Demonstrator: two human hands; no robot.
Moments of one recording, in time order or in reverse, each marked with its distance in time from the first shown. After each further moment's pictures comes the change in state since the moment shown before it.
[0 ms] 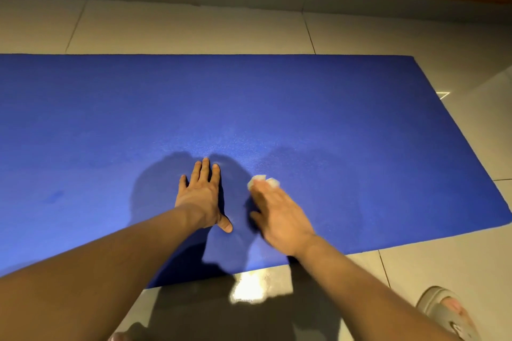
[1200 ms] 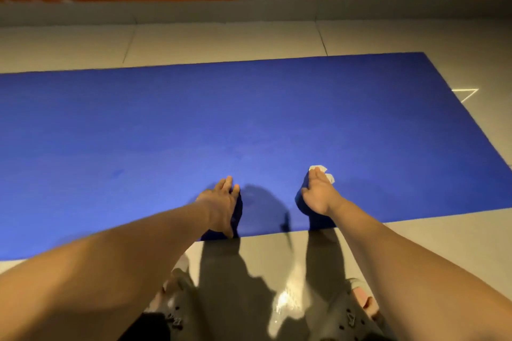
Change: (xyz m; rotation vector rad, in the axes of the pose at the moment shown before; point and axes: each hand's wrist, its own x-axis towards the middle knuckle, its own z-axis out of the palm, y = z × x) left_hand -0.081 -0.003 0.019 0.350 -0.167 0.119; right_hand -0.021 0.030 -0.027 0.198 -0.208 0.511
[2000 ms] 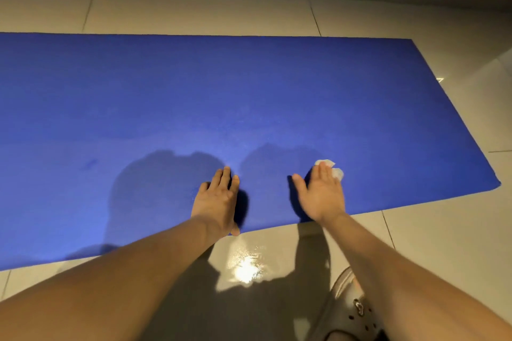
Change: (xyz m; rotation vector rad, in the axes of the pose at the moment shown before) left_hand 0.008 -0.001 0.038 -0.171 0.299 0.039; right_hand -0.033 -0.021 0.028 -0.188 0.234 0.147
